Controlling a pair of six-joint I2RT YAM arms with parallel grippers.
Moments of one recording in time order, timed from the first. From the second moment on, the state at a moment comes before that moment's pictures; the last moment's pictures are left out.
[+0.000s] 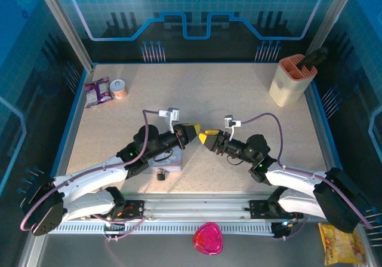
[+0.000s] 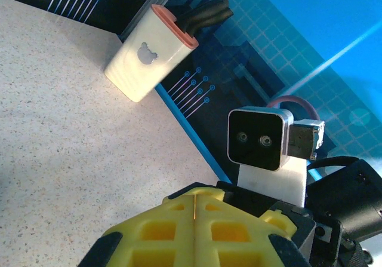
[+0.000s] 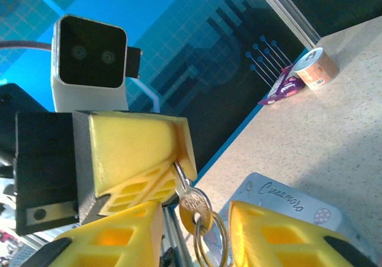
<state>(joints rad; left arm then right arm) -0.80 1.07 0.57 0.45 0.15 -0.77 0.71 1.14 0.30 0.95 -0.40 0.83</state>
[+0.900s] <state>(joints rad) -0.80 1.07 0.55 0.52 0.15 -0.77 0.70 1.12 0.30 1.00 -0.40 0.87</state>
